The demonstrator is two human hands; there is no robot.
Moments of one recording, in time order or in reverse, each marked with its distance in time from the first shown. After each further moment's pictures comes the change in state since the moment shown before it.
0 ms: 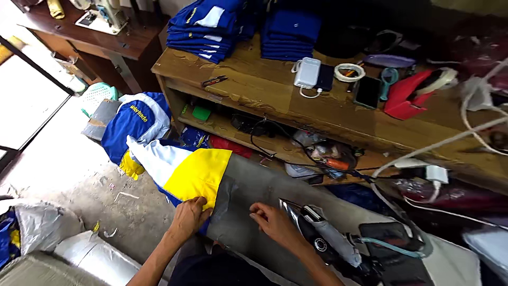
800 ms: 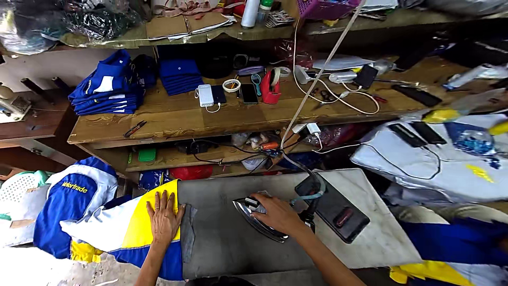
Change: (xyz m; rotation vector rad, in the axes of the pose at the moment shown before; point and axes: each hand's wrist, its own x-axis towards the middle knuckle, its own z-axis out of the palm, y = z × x) left_hand 0.126 0.003 0.042 0.394 0.378 0.184; right_hand -0.066 0.070 -0.075 -0.336 0.263 0.299
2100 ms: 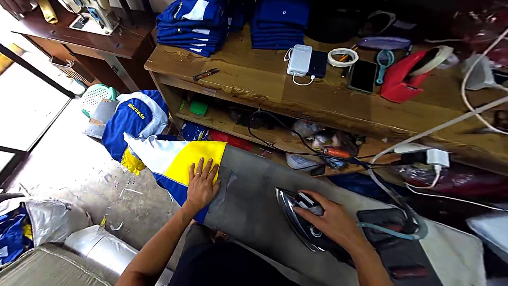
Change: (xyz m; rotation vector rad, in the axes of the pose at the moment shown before) left_hand -0.058 0.006 0.006 -0.028 0.034 -0.017; right_hand 0.011 0.021 0.008 0.159 0.180 -0.285
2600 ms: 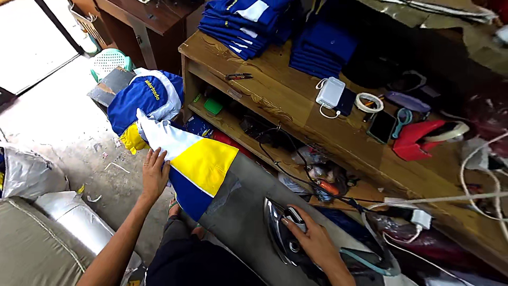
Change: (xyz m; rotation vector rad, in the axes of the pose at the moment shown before) left_hand -0.065 -0.123 -0.056 -0.322 0.311 -0.528; right_hand 0.022 -0.057 -0.003 -0.072 -0.148 -0.015
